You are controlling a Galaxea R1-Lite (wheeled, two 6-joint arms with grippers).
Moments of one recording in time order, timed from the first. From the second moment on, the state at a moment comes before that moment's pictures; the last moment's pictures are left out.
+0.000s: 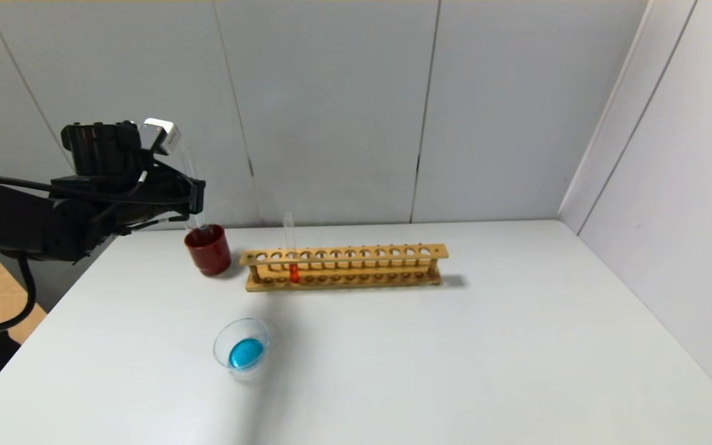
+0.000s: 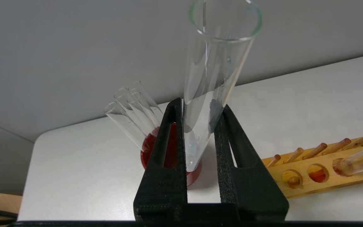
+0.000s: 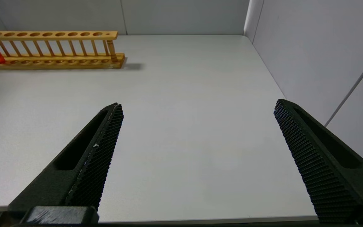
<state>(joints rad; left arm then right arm) -0.05 1.92 -1.16 -0.55 -0.06 0.15 0.00 0.00 0.00 0.00 0.00 0.00</state>
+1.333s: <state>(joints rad) -0.01 2.10 -1.26 -0.56 -0.07 0.13 0.00 0.00 0.00 0.00 0.00 0.00</state>
